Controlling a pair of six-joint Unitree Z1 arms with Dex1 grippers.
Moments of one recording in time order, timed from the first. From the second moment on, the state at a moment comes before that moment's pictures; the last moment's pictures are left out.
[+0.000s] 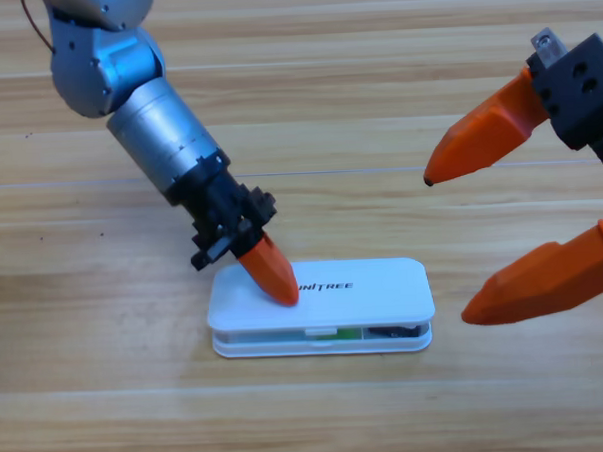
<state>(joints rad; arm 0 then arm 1) -0.48 2.36 -1.72 1.11 -0.82 1.16 0.94 1.47 -1.37 0.76 0.44 -0.52</state>
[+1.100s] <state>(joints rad) -0.50 1.90 -1.62 1.12 -0.64 0.98 0.94 1.47 -1.37 0.76 0.44 -0.52</state>
